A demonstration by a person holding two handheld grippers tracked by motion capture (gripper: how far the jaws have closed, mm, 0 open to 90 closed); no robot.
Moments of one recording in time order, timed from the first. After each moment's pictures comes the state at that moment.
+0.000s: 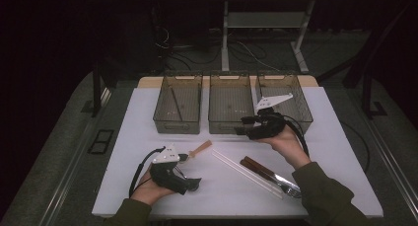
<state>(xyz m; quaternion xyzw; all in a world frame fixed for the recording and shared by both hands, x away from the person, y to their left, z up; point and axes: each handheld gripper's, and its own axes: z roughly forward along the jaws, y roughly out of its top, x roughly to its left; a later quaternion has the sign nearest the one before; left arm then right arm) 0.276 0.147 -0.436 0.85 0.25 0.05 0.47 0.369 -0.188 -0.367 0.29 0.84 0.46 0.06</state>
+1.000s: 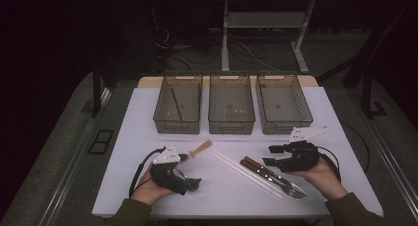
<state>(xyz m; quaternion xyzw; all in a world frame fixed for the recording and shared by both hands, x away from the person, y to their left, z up) 0.275 0.146 -0.435 0.85 0.25 0.06 0.46 0.291 -0.258 -0.394 0.30 0.85 0.43 0.04</state>
